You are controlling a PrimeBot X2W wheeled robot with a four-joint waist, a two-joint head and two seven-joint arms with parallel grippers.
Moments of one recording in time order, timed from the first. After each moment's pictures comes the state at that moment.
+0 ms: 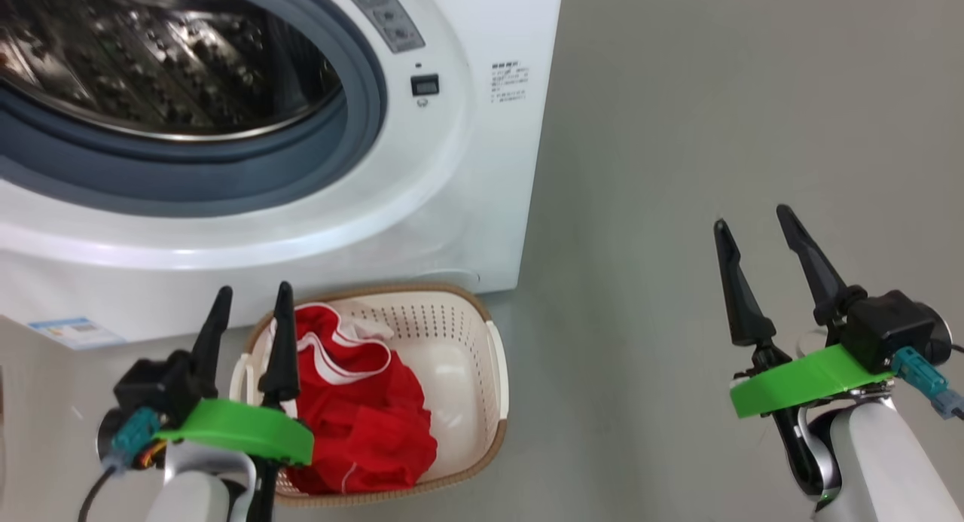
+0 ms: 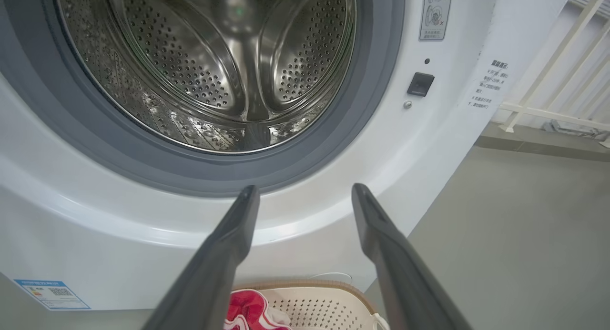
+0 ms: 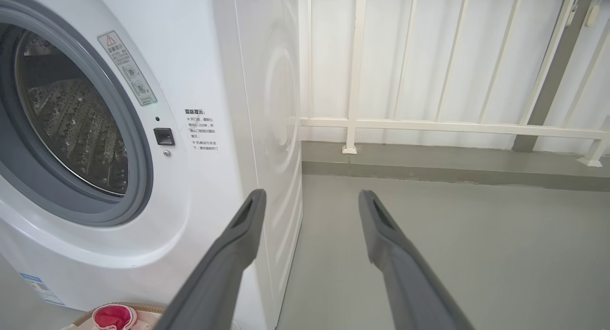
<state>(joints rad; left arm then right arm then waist) -0.33 0.06 -0.06 0.42 -0.33 -0.04 -0.25 -0.25 -0.06 0.00 0.21 0.19 0.13 -0.26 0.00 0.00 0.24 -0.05</state>
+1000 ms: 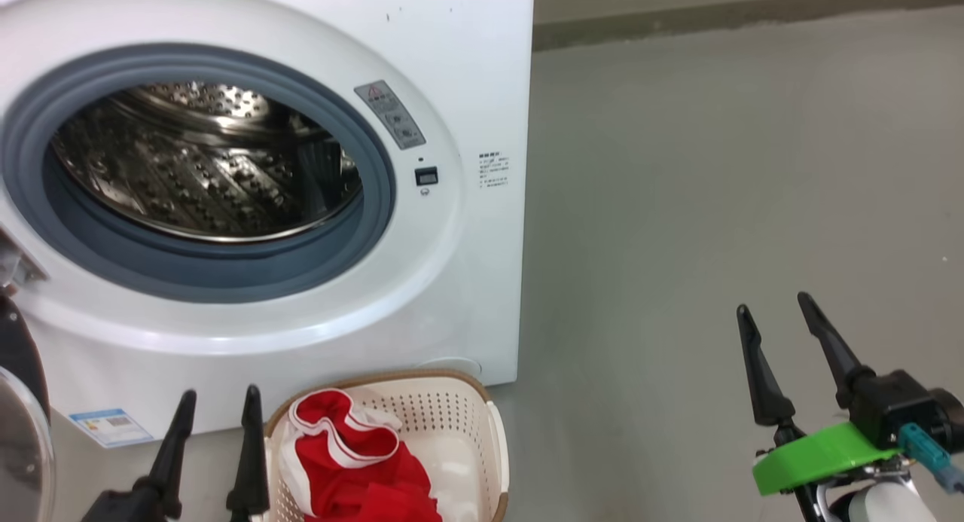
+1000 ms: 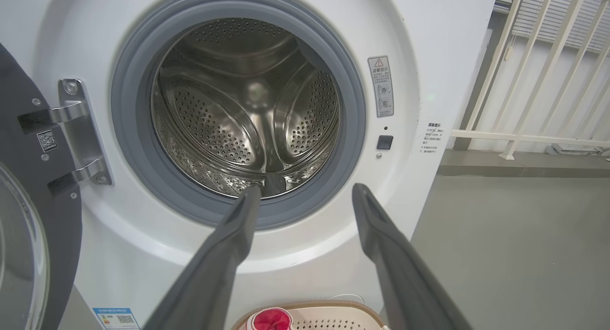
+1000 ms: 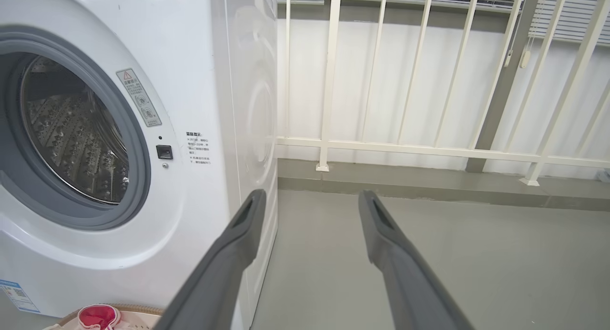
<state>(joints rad) 0.00 0.05 0.05 0.13 -0.22 -0.06 -0.25 -0.08 -0.05 -0.06 0.20 0.12 0.13 -0.26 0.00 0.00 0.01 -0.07</state>
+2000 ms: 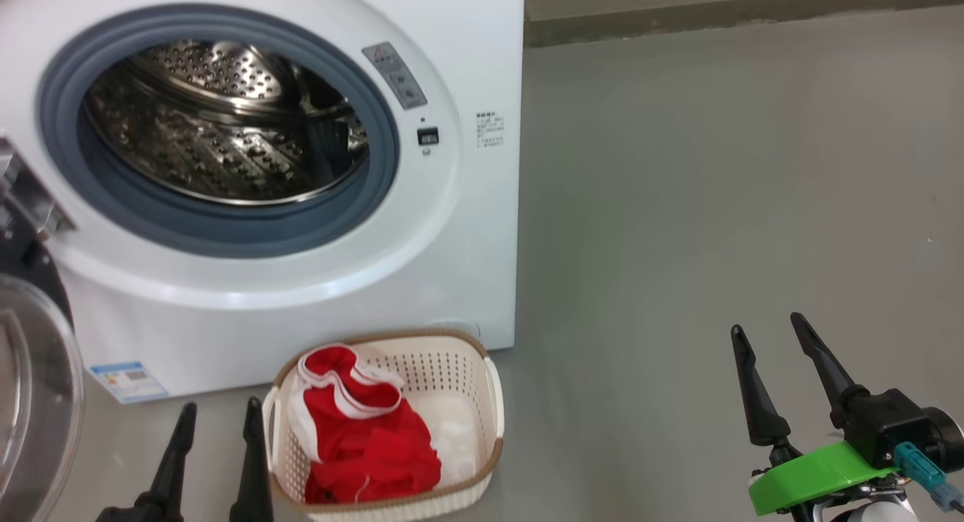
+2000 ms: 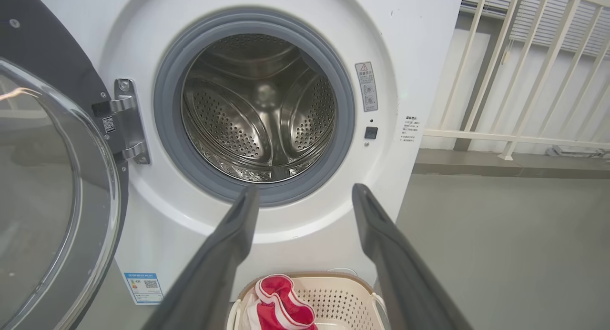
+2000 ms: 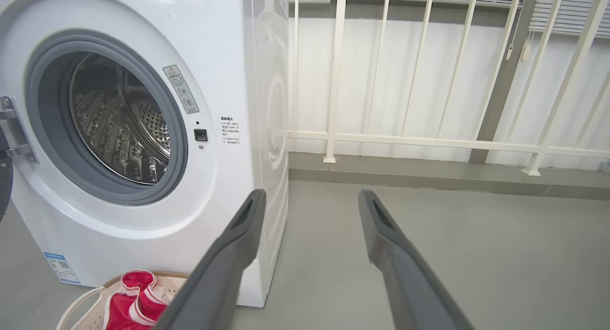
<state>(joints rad) 0.06 0.05 0.04 0.08 -0.22 -0.02 -0.25 -0.02 -0.04 -0.05 0.18 0.13 0.13 -0.26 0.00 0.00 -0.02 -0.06</state>
